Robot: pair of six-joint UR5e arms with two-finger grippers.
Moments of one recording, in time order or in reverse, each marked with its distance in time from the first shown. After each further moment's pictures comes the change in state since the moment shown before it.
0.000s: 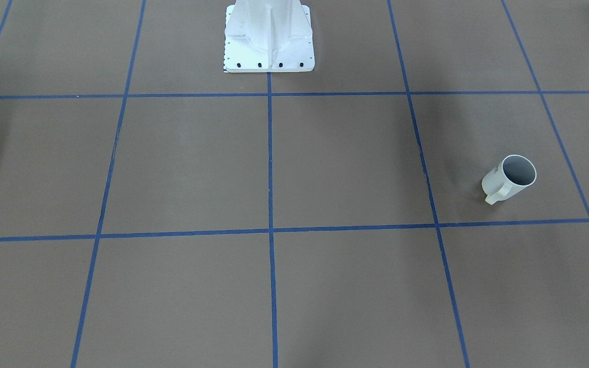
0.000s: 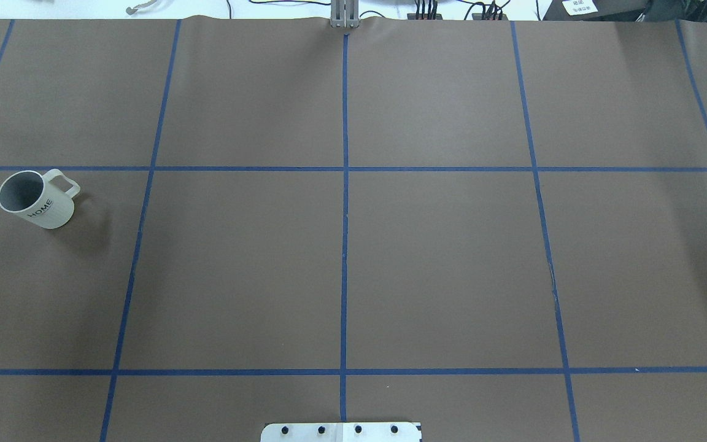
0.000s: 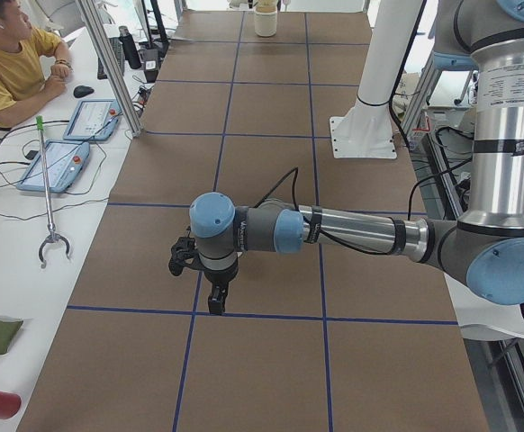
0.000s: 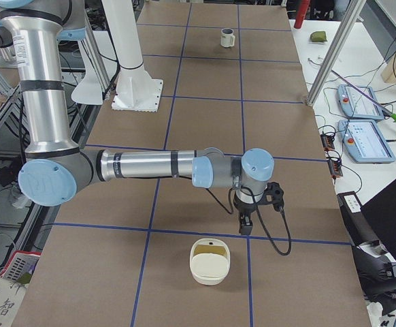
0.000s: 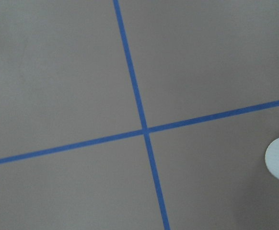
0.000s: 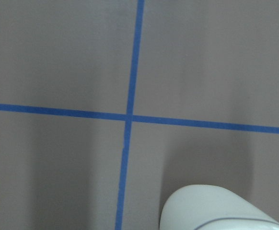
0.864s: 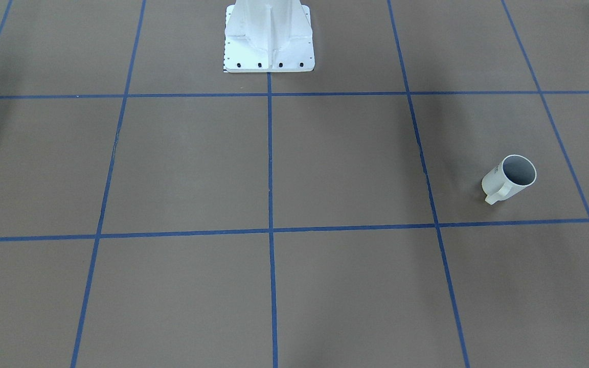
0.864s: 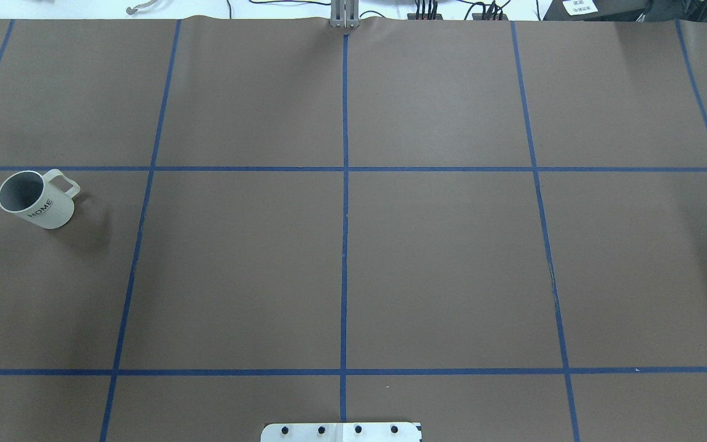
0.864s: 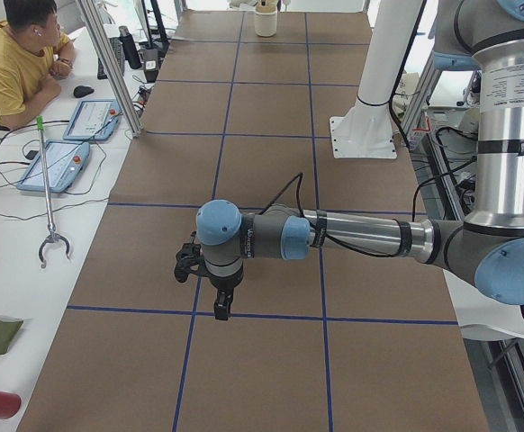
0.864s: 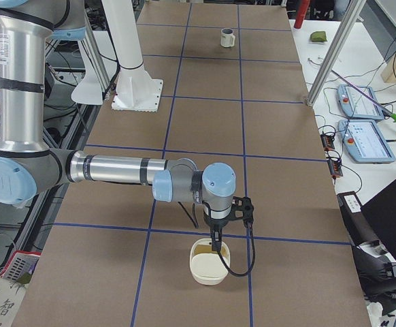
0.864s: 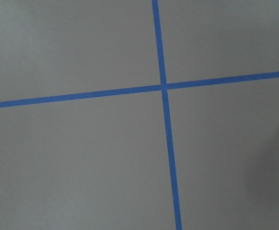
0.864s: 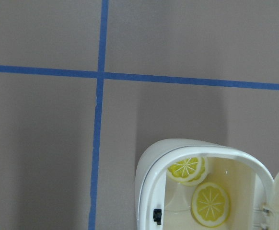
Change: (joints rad) left arm -0.004 0.023 0.002 -0.013 0.003 -0.008; right arm 0.028 -0.128 0.096 0.044 -0.015 0.003
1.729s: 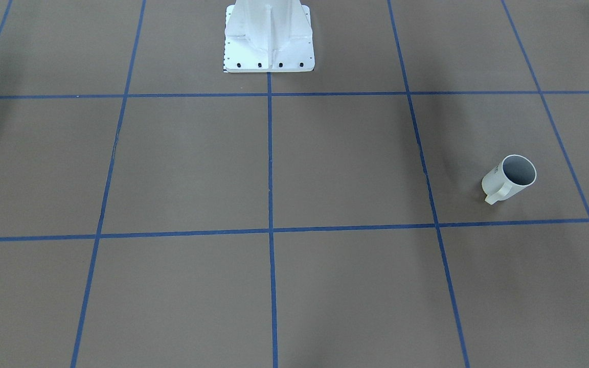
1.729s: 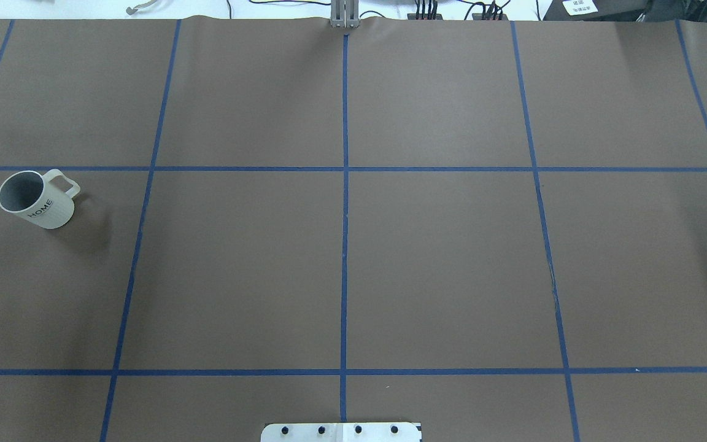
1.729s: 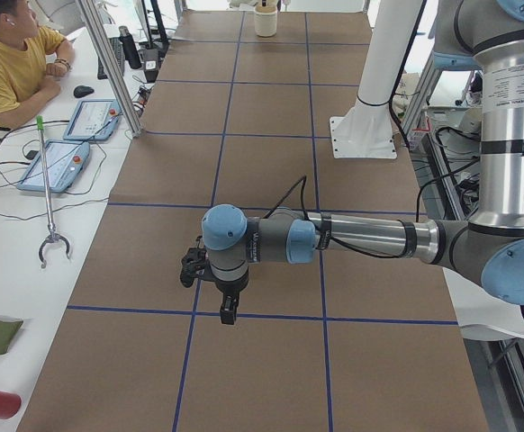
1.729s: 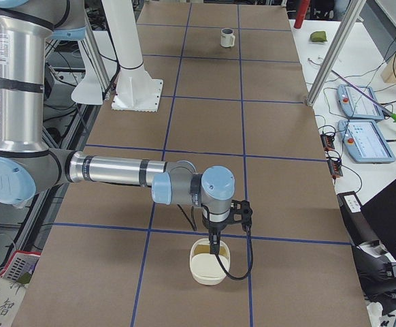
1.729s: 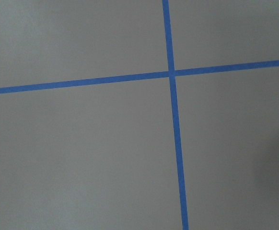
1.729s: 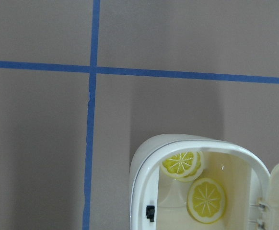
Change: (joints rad) left arm 0.001 0.024 -0.007 -0.001 0.004 0.001; right arm -0.001 -0.004 -0.014 0.004 -0.006 0.003
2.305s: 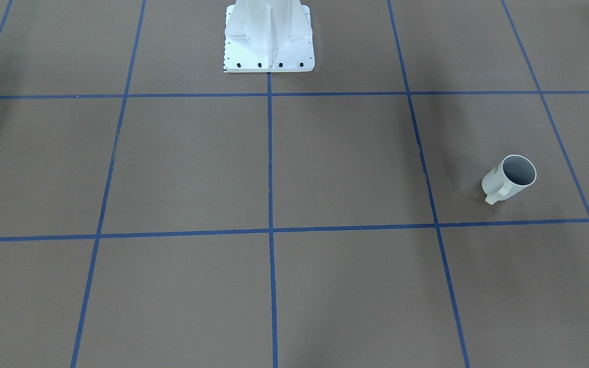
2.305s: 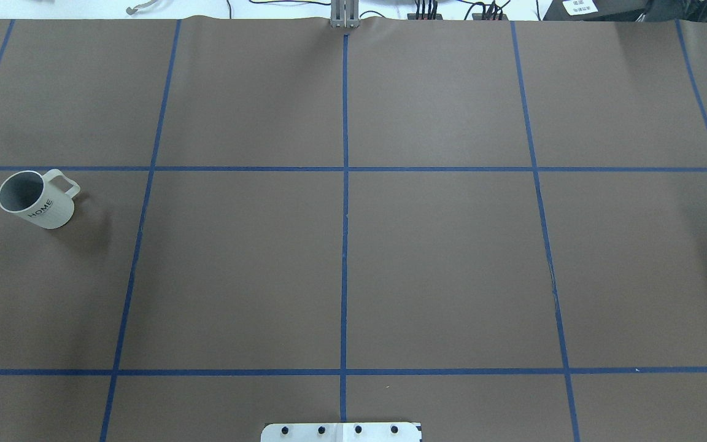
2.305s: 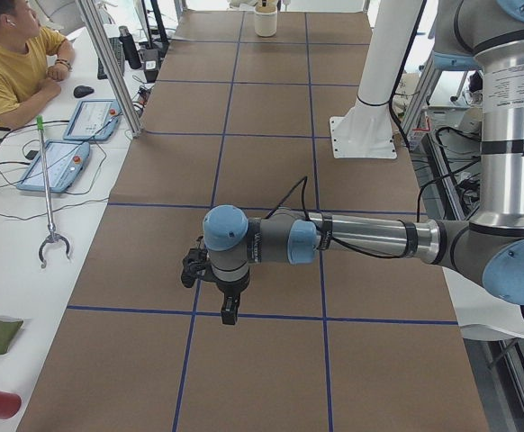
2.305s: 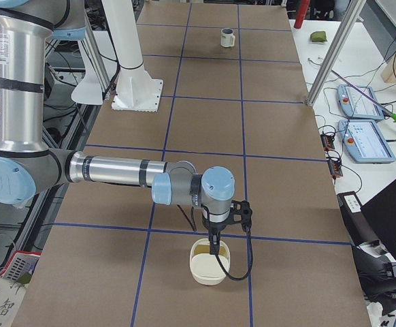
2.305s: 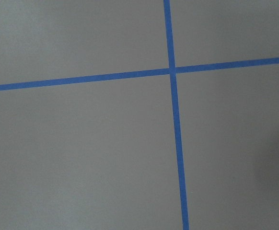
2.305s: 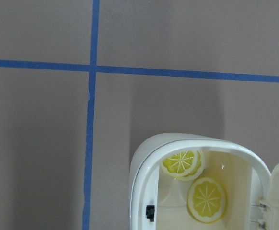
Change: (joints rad) left arm 0.000 0.003 -0.001 0.000 -0.001 0.000; right arm -0.001 0.000 -0.002 0.000 0.001 -0.001
